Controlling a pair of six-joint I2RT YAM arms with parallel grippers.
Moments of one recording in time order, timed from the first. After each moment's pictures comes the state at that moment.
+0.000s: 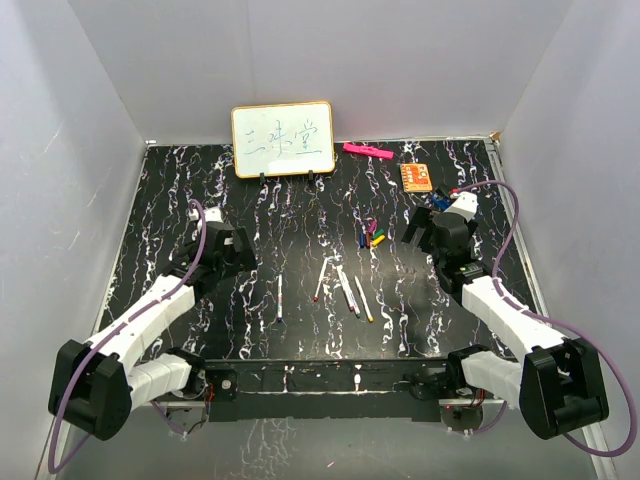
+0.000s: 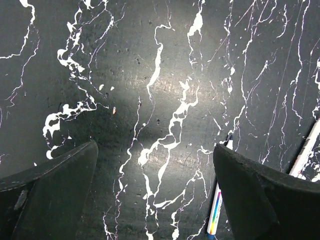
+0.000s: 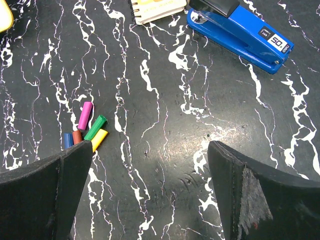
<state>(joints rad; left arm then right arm) -0.40 1.09 0.66 -0.42 -0.30 -0.54 0.25 1.08 0.57 0.04 0.35 0.40</state>
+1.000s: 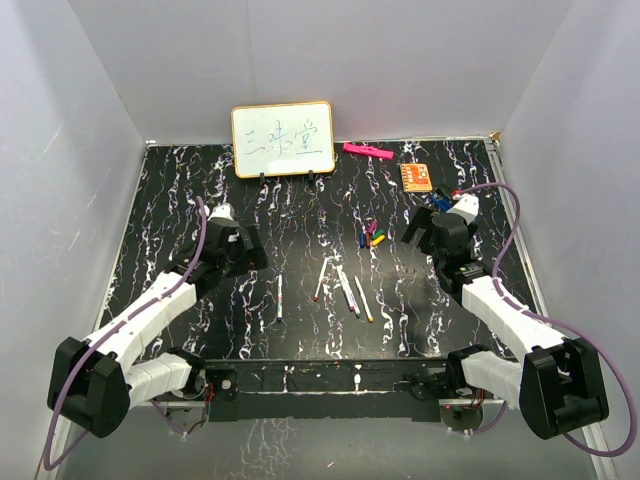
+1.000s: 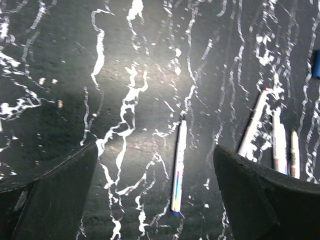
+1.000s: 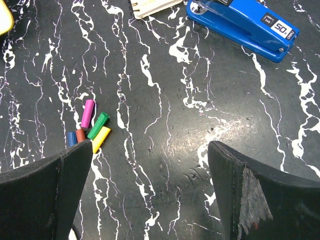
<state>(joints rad) -0.44 1.10 0.70 -0.42 -0.17 -0.58 0.25 1.08 0.57 0.02 0.34 0.45</state>
